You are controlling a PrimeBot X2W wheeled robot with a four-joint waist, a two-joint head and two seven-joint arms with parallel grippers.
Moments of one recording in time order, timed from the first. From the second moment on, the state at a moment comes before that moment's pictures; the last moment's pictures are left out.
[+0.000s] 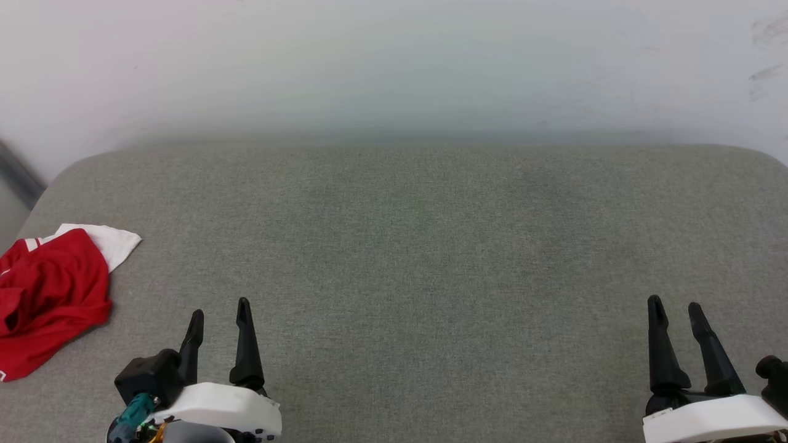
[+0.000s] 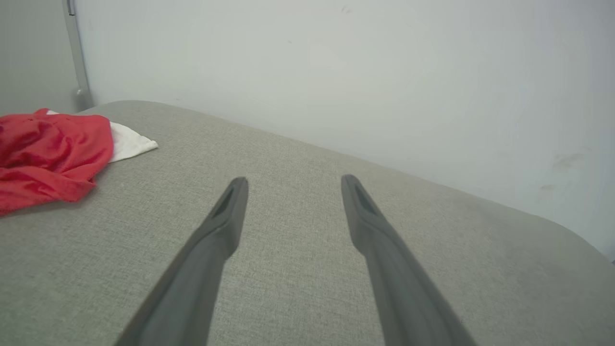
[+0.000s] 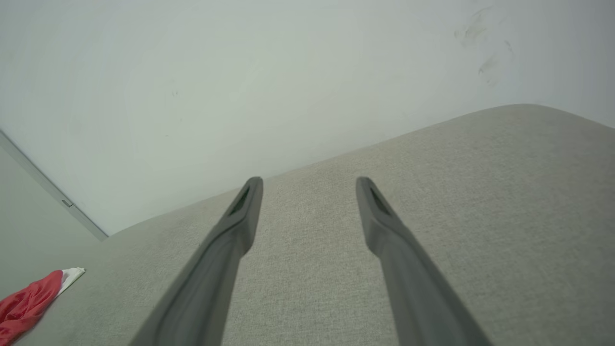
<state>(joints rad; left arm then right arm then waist) 0.01 0.11 -0.11 0.06 -0.44 0.14 -0.16 0.06 -0.05 -0.08 0.05 0.43 0.13 -0.16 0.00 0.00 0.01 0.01</state>
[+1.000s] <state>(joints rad) 0.05 0.08 -0.08 0.04 -0.19 0.09 -0.23 0.11 -0.05 -0.06 0.00 0.21 0.13 -0.23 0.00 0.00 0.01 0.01</state>
